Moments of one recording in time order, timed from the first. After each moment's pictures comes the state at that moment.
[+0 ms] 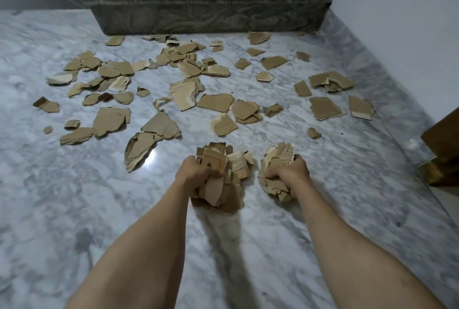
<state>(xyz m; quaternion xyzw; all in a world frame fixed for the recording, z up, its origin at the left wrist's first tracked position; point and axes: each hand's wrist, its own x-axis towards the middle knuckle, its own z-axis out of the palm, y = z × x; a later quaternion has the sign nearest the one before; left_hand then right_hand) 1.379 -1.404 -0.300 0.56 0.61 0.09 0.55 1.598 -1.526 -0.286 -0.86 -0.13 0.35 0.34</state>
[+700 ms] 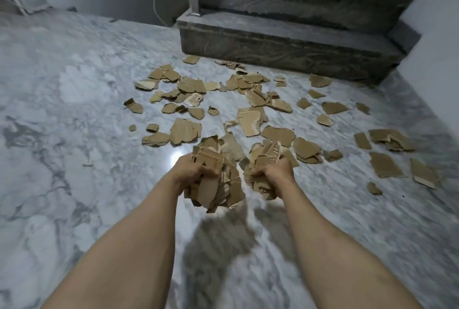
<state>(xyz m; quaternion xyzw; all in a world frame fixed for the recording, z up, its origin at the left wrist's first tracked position) 1.199 -1.337 -0.219 0.50 0.57 0.22 0.61 1.427 -1.381 -0.231 -0.80 -0.25 0.40 0.37</state>
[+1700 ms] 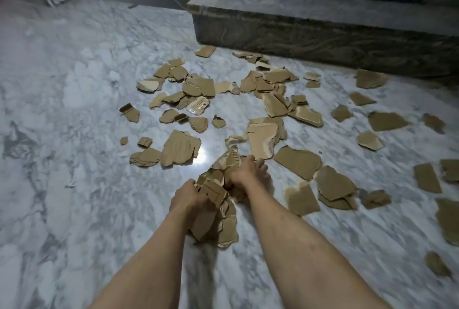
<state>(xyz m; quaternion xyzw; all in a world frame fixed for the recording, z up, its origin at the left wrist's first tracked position) 1.275 -1.250 -0.293 0.51 0.76 0.05 0.40 1.430 -1.203 -0.295 -0.81 -0.45 0.36 0.06</state>
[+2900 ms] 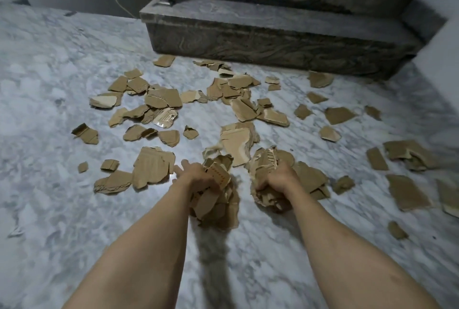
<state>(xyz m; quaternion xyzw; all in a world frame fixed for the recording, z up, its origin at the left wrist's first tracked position) 1.316 -1.162 -0.281 0.65 0.65 -0.07 0.39 1.532 -1.235 -0.261 -0.85 -0.30 0.39 0.16</state>
